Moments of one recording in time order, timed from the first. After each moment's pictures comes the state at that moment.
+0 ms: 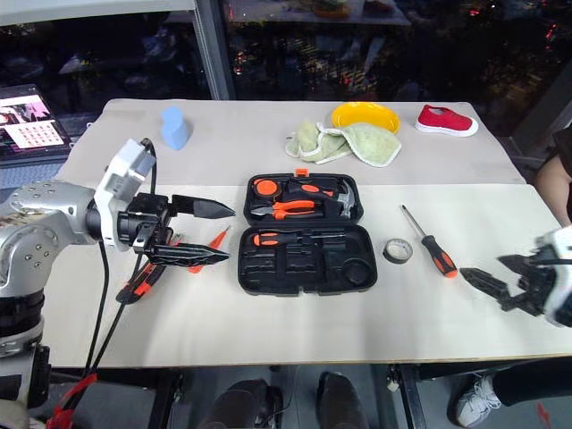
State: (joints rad) left arm -0.61 0.82 0.10 -0.34 -0.73 0.94 -1.27; right arm 0.07 -1.02 -0.44 -0.06 0.57 0.72 0.75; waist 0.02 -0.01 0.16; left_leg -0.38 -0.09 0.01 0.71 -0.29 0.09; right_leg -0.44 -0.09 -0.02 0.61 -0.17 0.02
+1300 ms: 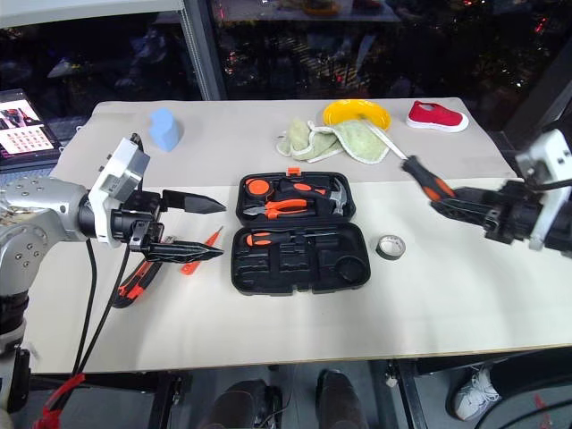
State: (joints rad) left arm -0.62 0.94 0.03 -0.26 -0.69 0.80 -1.28; right arm -0.53 -1.09 -0.13 -0.10 0.56 0.68 1.17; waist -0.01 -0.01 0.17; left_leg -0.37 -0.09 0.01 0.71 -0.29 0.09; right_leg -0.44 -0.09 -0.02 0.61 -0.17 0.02
